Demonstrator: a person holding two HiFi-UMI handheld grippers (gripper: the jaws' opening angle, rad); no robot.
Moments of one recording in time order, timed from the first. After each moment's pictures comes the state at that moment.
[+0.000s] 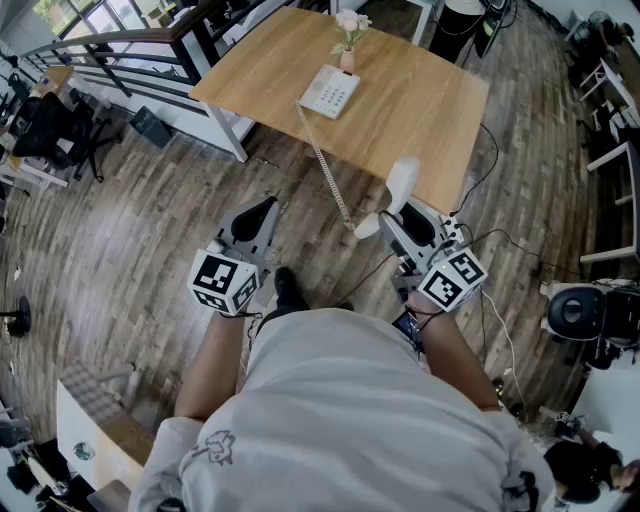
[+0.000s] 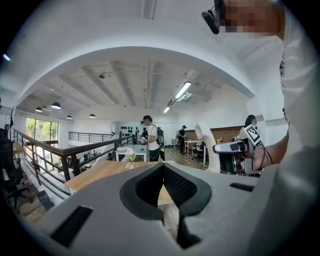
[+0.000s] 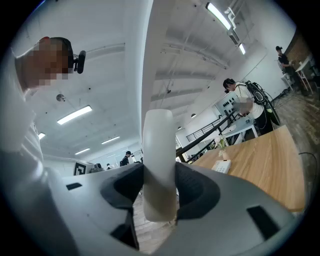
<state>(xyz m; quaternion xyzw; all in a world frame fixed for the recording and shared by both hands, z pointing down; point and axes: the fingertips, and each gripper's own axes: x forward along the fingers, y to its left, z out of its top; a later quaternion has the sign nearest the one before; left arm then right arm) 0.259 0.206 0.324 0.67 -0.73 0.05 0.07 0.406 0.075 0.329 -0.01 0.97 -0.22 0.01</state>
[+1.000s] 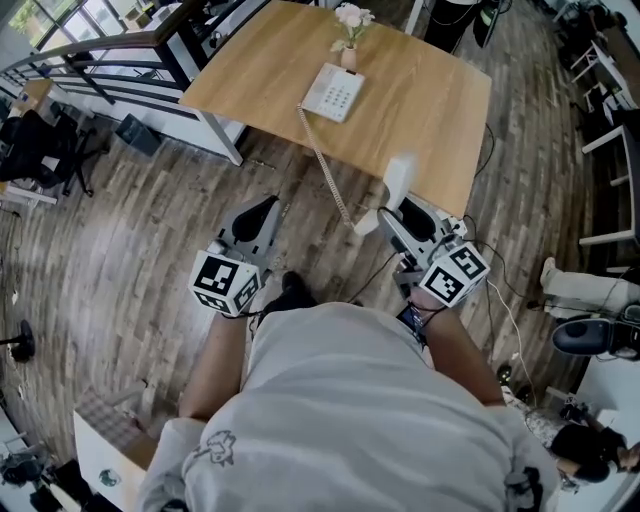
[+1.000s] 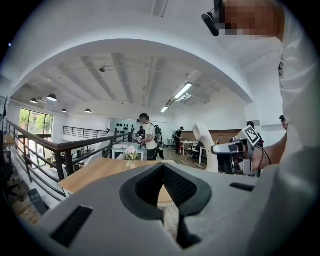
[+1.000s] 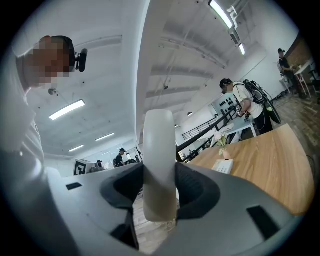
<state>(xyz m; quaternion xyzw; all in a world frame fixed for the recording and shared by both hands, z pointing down) 0.170 0.185 0.346 0.70 -0.71 0.03 0.08 0.317 0.066 0.347 -0.03 0.98 -0.22 -0.01</state>
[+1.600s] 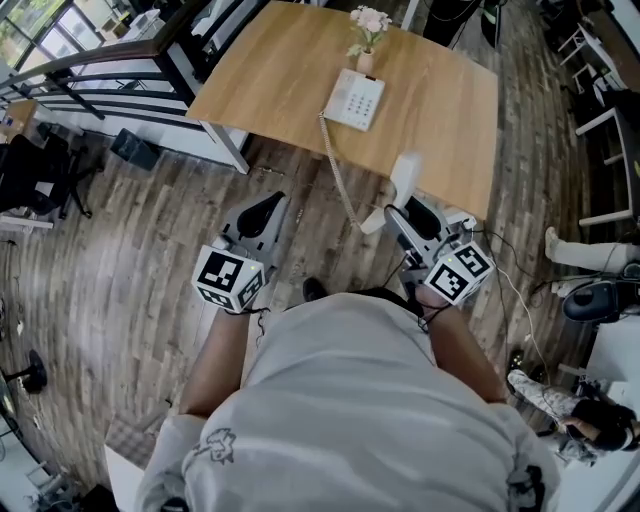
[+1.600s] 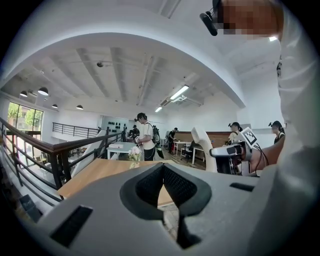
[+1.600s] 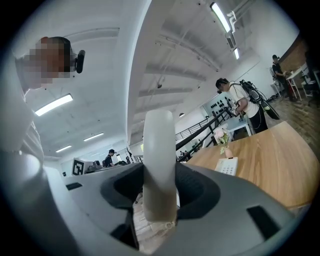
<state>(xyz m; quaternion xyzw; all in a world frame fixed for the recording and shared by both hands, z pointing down) 0.051 0.196 0.343 0.74 -0.67 0.03 0.08 0.210 0.089 0.350 -0.09 0.97 -0.22 -0.01</state>
